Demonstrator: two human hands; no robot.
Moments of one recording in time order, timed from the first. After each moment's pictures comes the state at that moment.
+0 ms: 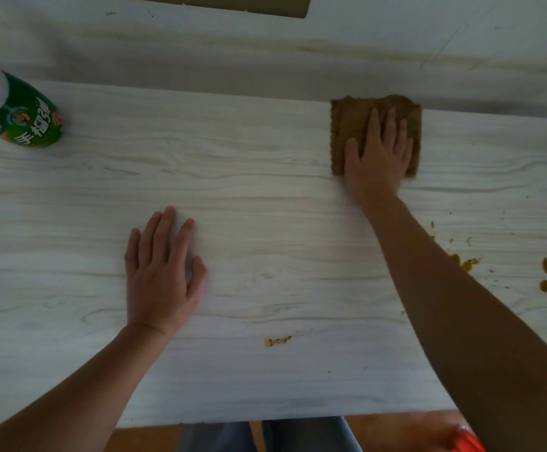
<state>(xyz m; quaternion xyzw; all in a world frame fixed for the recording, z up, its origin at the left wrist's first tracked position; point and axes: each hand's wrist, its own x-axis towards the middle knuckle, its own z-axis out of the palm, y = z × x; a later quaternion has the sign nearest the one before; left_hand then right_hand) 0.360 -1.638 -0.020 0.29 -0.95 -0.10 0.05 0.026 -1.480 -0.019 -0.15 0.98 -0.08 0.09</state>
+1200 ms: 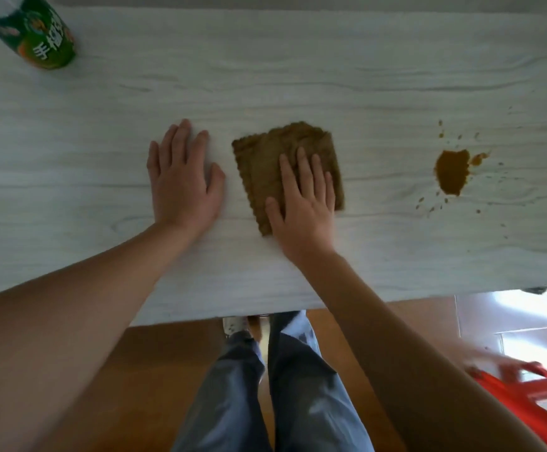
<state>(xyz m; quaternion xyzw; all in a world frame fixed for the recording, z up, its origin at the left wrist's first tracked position) 0.371 -1.636 -0.020 0.28 -0.94 -0.16 0.06 0.307 -1.447 -0.012 -0.27 0.95 -0.13 0.12</state>
